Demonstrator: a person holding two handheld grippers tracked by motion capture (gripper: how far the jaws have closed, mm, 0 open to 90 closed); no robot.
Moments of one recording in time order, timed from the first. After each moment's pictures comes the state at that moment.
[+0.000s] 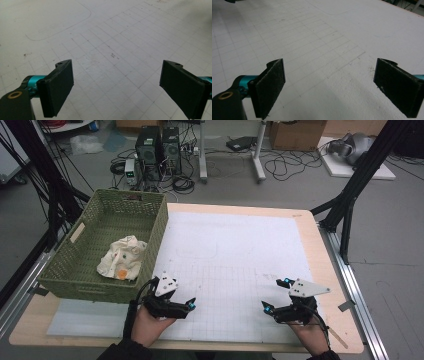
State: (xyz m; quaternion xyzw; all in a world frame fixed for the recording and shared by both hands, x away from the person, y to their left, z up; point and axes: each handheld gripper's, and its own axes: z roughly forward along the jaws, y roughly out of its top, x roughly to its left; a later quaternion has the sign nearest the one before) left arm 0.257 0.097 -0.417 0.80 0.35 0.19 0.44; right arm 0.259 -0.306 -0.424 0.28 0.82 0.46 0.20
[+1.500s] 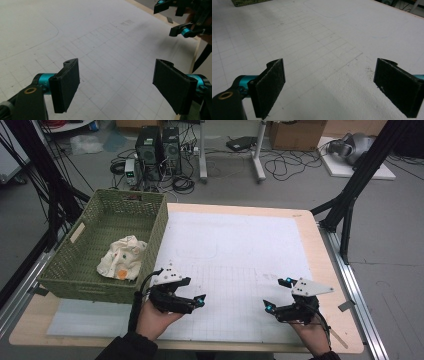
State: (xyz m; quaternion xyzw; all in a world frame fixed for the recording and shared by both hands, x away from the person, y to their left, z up) left arm 0.265 0.086 -0.385 0.79 0.33 0.07 0.51; right arm 0.260 -0.311 -0.422 0.29 0.81 0.47 0.19
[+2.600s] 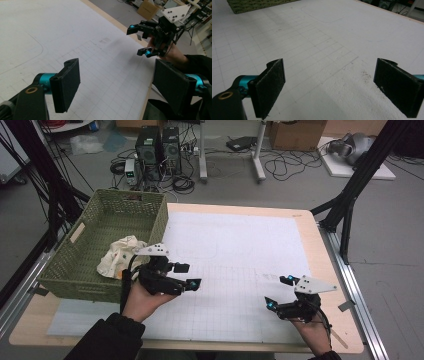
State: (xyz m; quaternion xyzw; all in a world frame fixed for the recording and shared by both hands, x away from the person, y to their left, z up) left arm 0.291 0.109 -0.333 0.77 0.32 -0.03 0.55; right arm 0.263 -0.315 -0.418 0.30 0.80 0.48 0.19
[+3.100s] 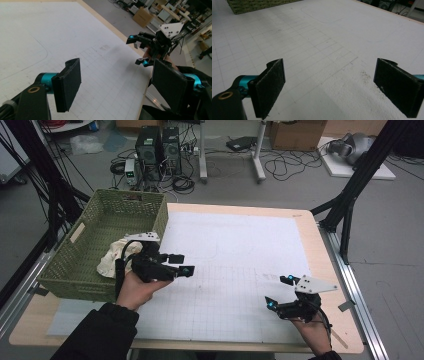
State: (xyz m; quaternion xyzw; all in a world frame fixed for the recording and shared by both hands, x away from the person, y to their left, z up) left arm 0.312 0.127 -0.323 0.75 0.34 -0.06 0.57; right arm 0.263 -0.316 -0.418 0.30 0.80 0.49 0.19
